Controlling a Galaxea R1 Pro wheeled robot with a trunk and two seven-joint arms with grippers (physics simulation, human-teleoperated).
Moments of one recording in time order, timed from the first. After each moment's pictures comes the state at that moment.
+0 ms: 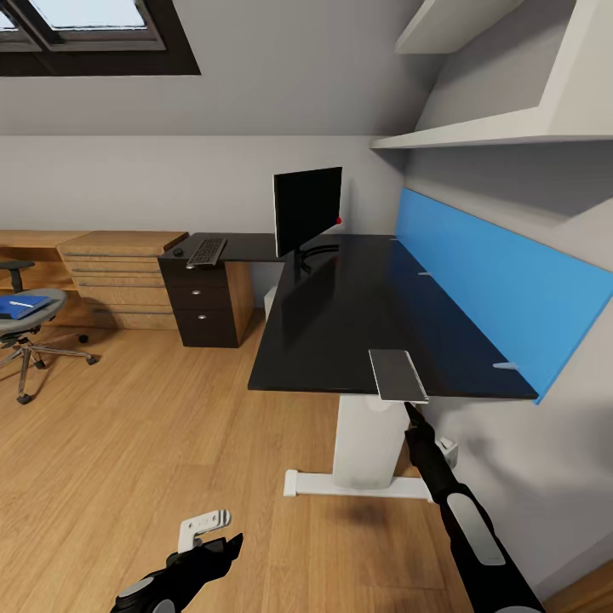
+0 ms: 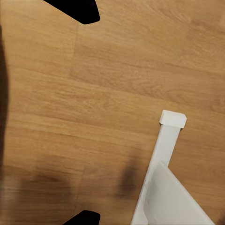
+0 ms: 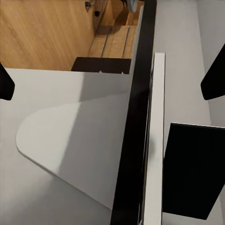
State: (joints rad) left arm 0.03 -0.01 -0.14 -1.54 0.45 0.63 0.27; right arm -0.41 0.02 -0.16 -0.93 -1.27 0.14 0.32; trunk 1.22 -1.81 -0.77
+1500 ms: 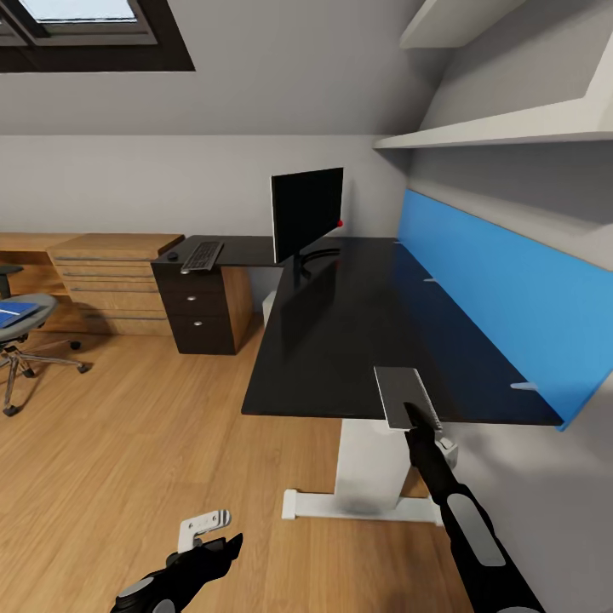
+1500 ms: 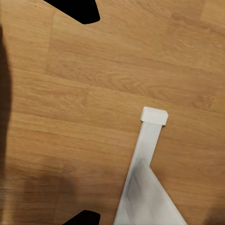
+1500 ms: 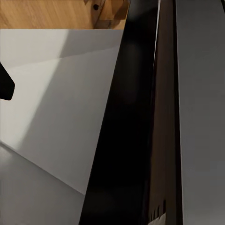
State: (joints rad) left arm 0.03 -0.01 -0.14 -1.54 0.45 0.63 0.27; right arm -0.41 0.02 -0.16 -0.93 -1.27 0.14 0.32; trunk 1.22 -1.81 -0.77
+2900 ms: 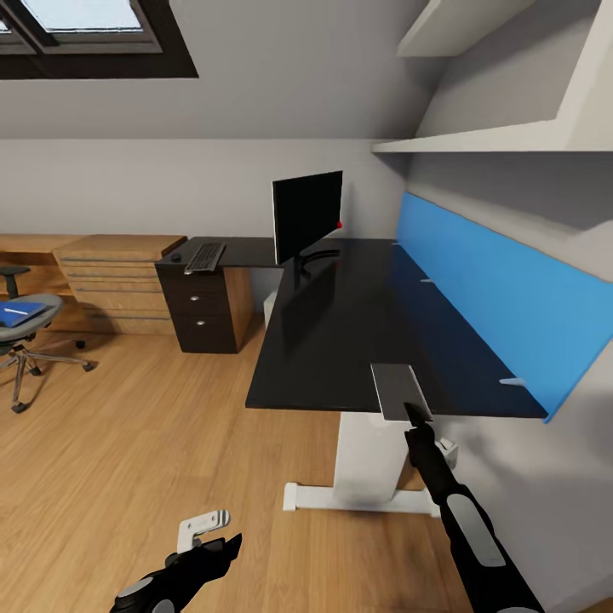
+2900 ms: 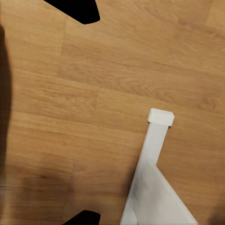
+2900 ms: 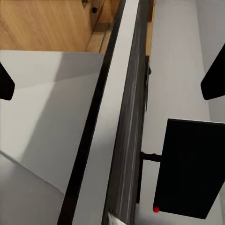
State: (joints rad) left arm 0.03 0.00 -0.14 -1.53 0.45 0.63 0.27; right arm -0.41 0.03 -0.16 -0.93 -1.27 0.14 0.32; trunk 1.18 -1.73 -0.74
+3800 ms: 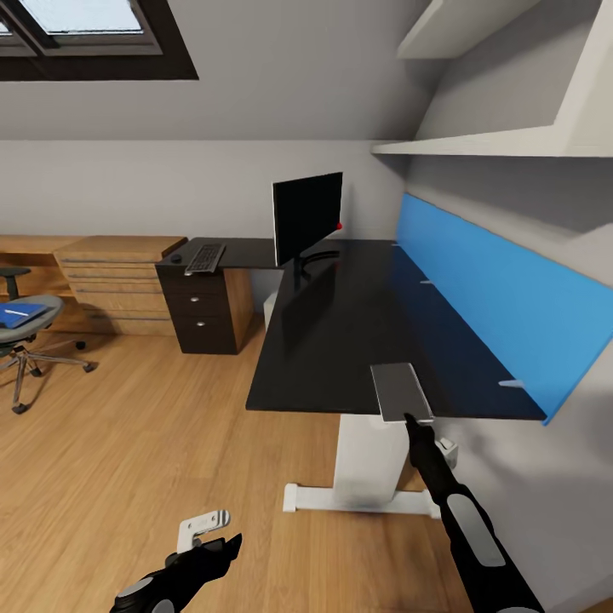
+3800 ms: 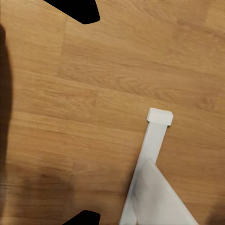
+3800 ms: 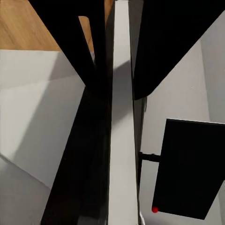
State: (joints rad) left arm 0.03 0.00 -0.13 -1.53 0.45 0.63 0.27; right arm -0.41 0.03 -0.16 -0.93 -1.27 0.14 0.32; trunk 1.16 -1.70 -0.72
